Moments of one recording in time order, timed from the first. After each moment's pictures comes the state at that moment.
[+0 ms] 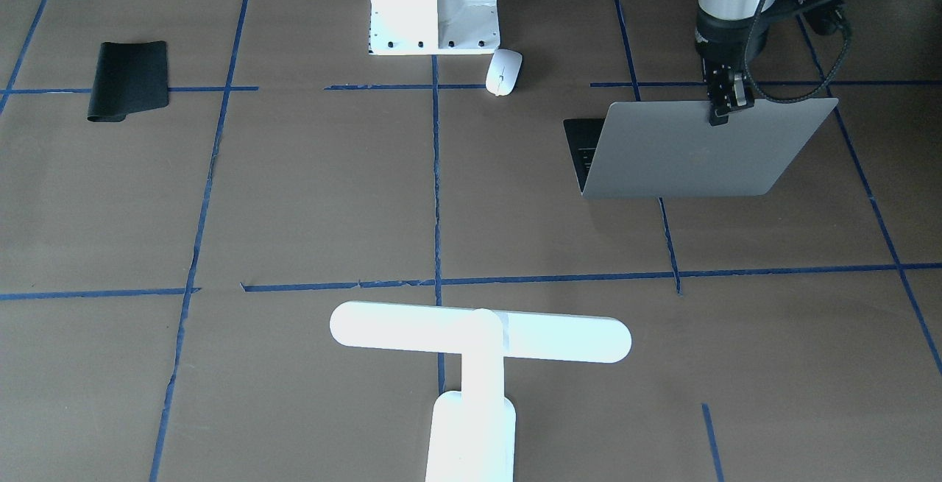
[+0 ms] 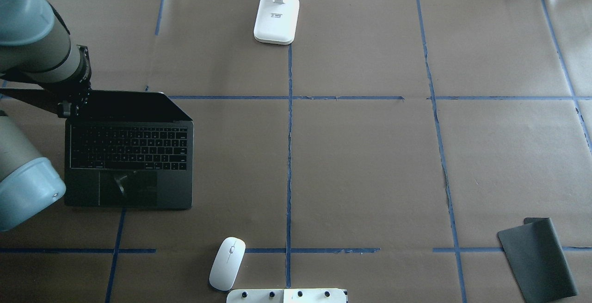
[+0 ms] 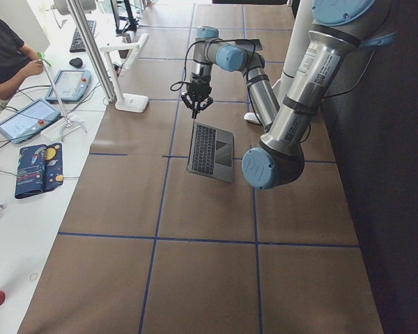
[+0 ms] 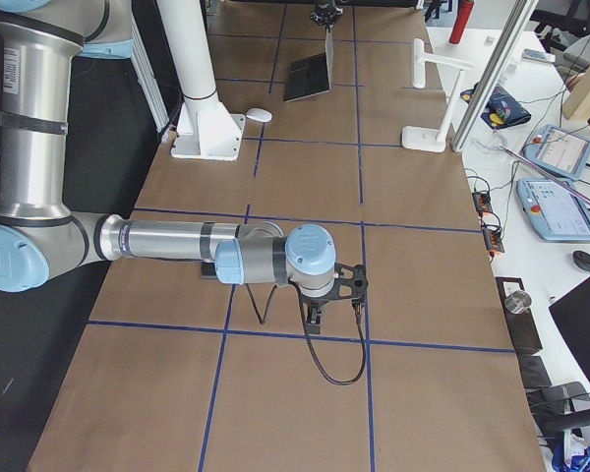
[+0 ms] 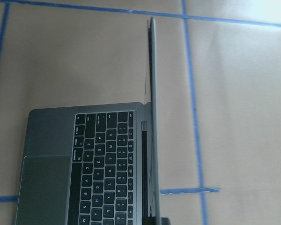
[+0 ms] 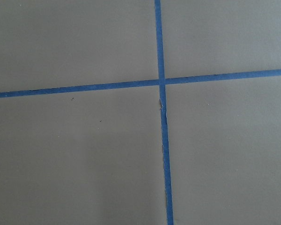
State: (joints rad) left arm -0.82 -2.07 -2.12 -1.00 -1.78 -2.47; right arm 1.61 -1.72 1.74 -1.48 2.45 0.12
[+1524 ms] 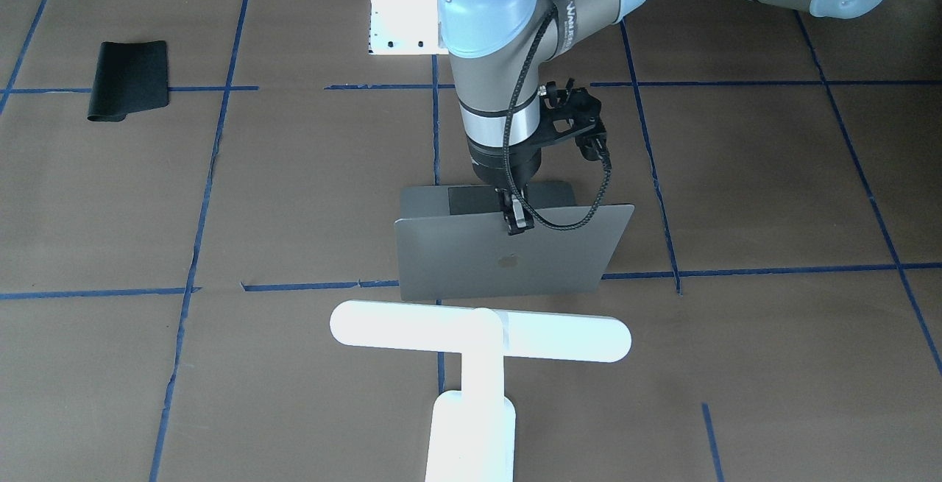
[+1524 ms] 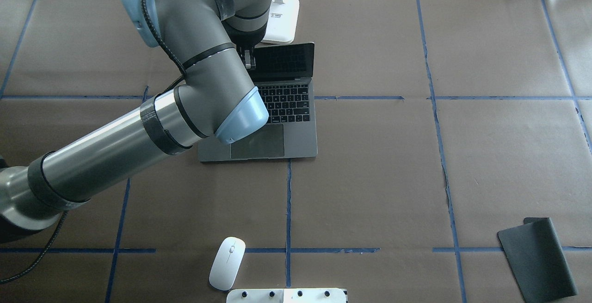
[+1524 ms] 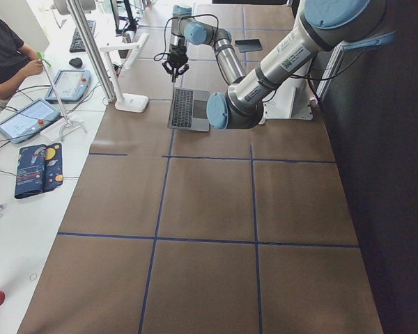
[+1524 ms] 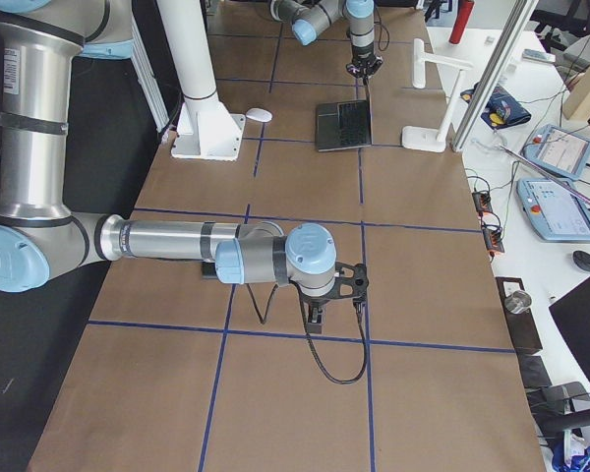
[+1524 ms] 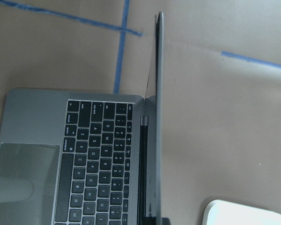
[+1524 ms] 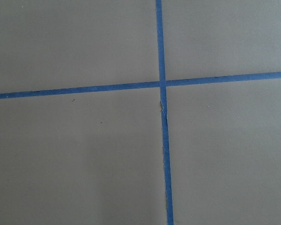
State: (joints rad) left arm -0.71 -2.60 -1.49 -1.26 -1.79 -2.75; right arm 1.61 -1.72 1.74 -1.47 2.45 0.12
